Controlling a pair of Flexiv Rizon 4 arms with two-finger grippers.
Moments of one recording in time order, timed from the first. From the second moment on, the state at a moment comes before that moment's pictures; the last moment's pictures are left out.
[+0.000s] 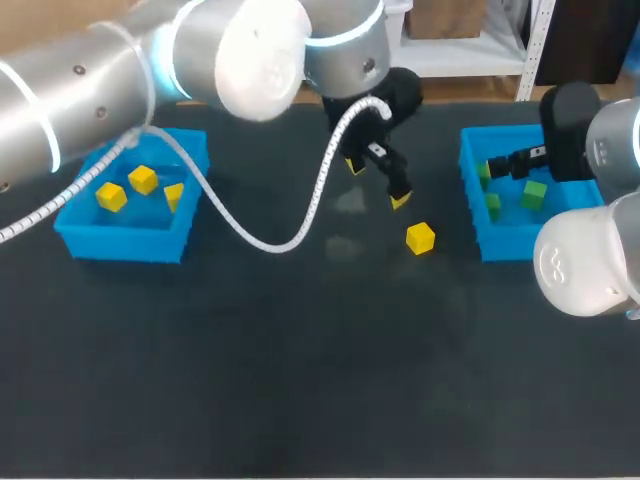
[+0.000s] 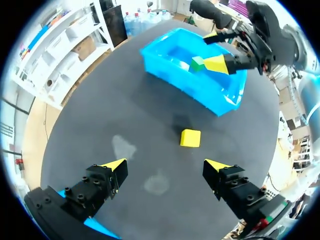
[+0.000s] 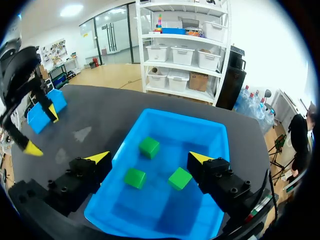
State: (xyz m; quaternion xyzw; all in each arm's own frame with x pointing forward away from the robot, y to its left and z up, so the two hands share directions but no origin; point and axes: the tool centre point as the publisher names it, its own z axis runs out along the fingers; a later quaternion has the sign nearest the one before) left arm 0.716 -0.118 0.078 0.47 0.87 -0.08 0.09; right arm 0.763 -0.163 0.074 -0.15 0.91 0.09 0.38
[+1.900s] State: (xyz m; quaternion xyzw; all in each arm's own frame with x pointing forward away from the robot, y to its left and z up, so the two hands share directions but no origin) left arm 0.704 -0.179 -0.015 0.52 0.86 -0.02 0.04; right arm 0.763 -0.163 0.074 -0.15 0.91 0.09 0.38
